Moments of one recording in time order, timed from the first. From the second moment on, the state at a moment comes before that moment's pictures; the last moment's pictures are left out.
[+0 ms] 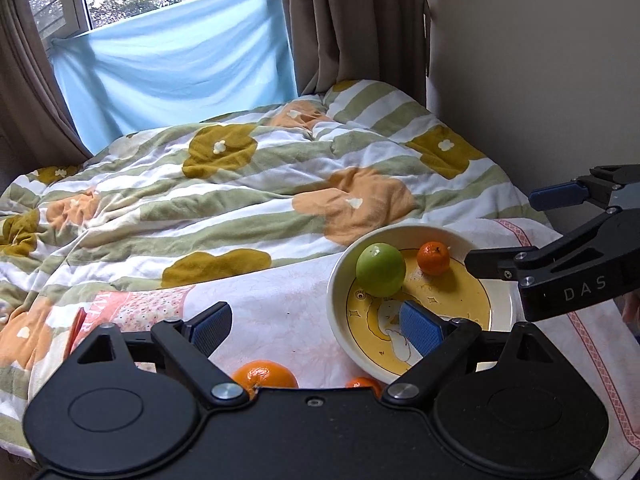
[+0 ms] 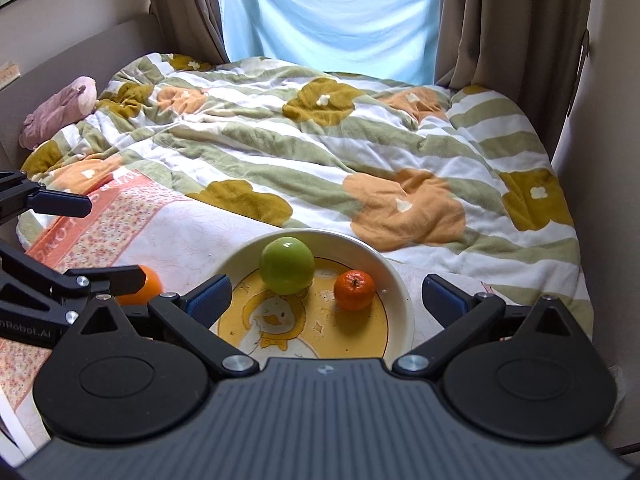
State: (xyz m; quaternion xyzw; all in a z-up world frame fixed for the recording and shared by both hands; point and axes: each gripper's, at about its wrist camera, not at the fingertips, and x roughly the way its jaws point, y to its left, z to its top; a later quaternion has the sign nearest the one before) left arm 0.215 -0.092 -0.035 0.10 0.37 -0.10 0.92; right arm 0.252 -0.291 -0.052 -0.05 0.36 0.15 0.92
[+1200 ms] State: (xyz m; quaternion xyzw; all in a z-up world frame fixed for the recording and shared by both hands) left arm 0.056 -0.013 -0.043 0.06 0.36 -0.14 0.92; right arm 0.039 -0.237 -0.045 0.06 0.39 -0.01 0.92
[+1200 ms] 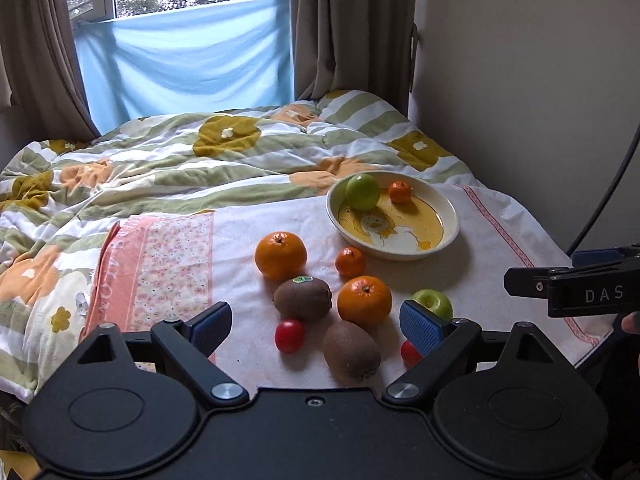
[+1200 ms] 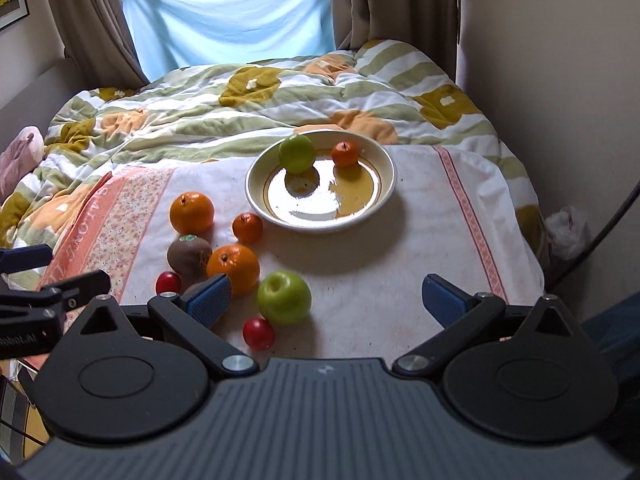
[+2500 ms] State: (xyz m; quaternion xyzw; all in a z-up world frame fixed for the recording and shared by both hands) left arm 0.103 -0.056 -0.166 0.12 0.39 -0.20 0.89; right arm 0.091 -0.208 -0.148 0.08 0.41 -0.02 0.91
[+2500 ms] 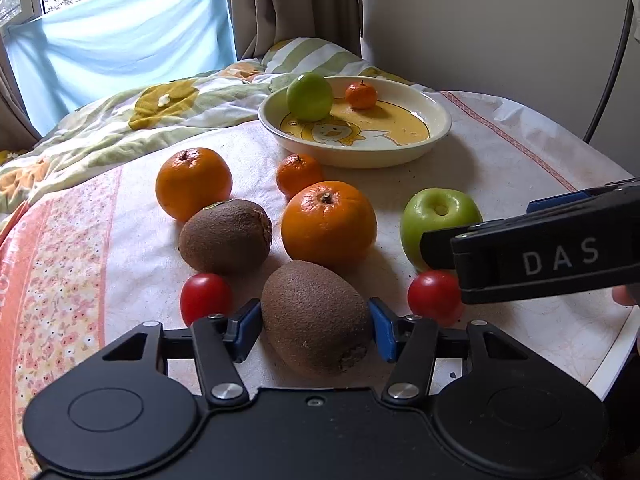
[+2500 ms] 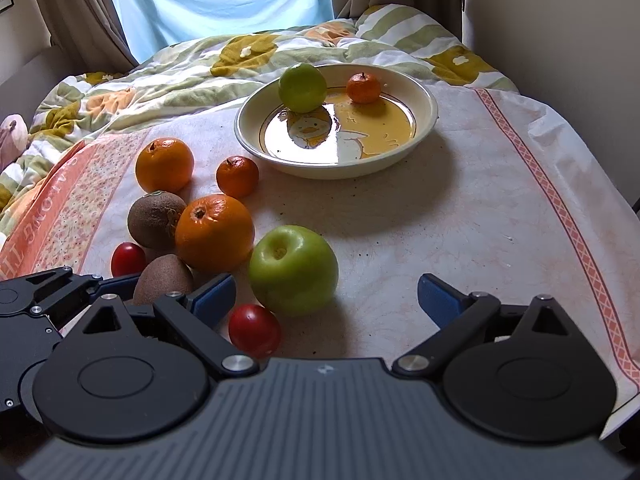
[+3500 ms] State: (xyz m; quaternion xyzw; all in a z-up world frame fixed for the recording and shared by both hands) left arm 0.084 -0.037 -0.162 0.12 0.39 -0.17 0.90; right arm 0.112 -0.199 -0.164 0.08 0.42 0.02 0.90
